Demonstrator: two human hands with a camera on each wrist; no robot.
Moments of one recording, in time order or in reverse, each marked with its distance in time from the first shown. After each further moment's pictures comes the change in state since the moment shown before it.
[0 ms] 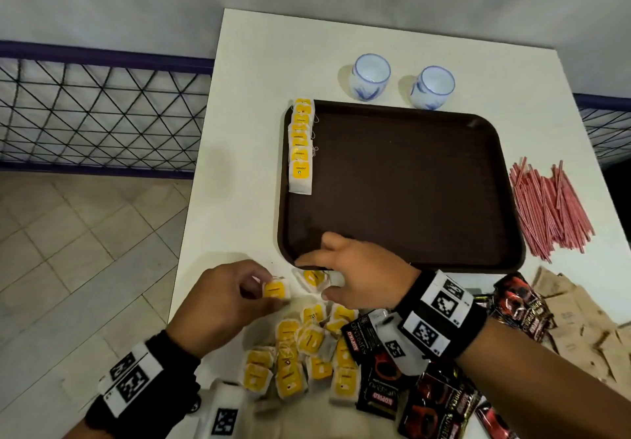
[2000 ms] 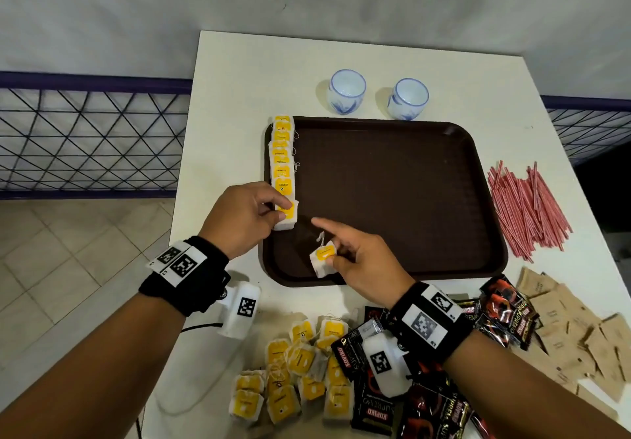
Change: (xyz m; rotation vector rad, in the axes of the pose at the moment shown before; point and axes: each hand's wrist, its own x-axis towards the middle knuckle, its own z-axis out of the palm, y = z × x) left_hand 0.123 0.054 -0.015 0.163 0.139 0.434; right_hand -0.001 0.031 0.015 0.652 0.557 0.142
